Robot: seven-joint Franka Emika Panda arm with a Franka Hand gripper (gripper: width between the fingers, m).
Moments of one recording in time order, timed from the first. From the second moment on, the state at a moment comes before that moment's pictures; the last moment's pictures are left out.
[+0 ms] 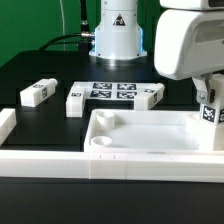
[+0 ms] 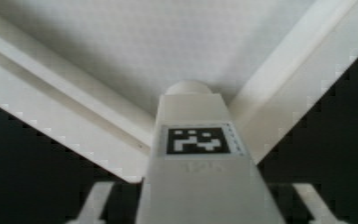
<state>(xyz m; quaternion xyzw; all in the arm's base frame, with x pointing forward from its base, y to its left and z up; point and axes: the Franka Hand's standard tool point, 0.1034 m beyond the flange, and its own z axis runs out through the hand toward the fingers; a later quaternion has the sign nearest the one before) 0.628 0.102 0.099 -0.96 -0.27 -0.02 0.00</state>
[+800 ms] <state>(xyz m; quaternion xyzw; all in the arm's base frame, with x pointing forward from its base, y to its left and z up) 0.628 0.104 0.099 -1.00 0.07 -0.02 0.02</state>
